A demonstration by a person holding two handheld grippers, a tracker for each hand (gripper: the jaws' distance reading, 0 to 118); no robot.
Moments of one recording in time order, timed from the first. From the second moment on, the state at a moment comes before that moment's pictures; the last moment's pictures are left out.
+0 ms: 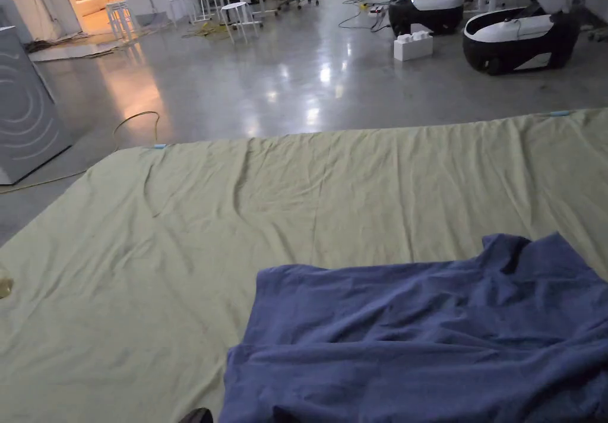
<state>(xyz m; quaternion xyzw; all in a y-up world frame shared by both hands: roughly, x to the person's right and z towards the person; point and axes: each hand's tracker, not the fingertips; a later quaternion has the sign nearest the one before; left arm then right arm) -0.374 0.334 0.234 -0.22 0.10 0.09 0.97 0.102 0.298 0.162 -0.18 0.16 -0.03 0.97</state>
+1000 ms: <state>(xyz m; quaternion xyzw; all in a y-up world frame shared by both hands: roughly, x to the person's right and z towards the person) -0.425 0.179 0.044 -0.48 0.10 0.09 0.87 0.133 0.238 0.021 -0.31 0.09 -0.03 0.95</state>
